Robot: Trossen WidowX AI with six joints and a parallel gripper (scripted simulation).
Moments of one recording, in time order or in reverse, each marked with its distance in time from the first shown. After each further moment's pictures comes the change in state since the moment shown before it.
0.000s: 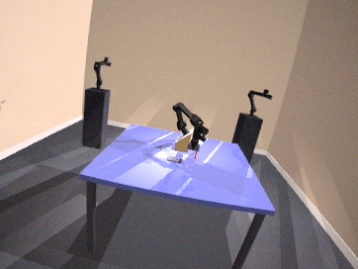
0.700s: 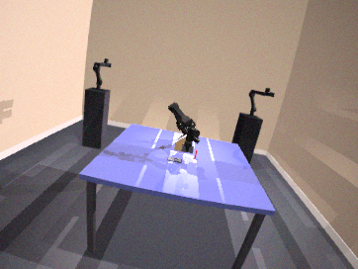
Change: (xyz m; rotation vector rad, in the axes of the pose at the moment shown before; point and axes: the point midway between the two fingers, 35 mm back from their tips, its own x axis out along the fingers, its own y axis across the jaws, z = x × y) arm 0.025 -0.010 -0.046 -0.034 -0.022 0.003
